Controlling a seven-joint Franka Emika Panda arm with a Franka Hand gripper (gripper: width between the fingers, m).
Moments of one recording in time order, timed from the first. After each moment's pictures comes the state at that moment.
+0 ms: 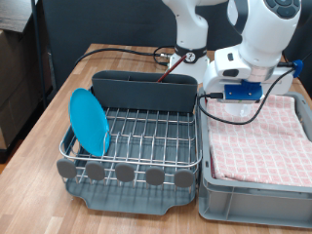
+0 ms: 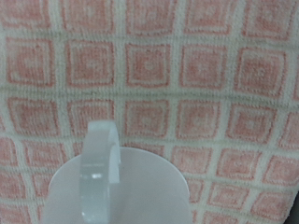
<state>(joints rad) 0.36 0.14 -0.09 -2.29 0.02 2.08 0.90</state>
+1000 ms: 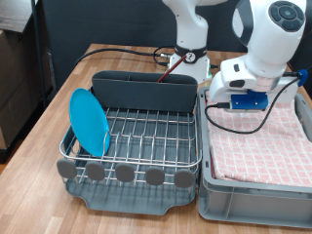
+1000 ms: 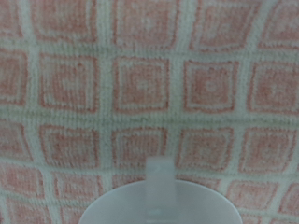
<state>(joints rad) 0.36 0.19 -0.06 -2.30 0.06 2.14 0.90</state>
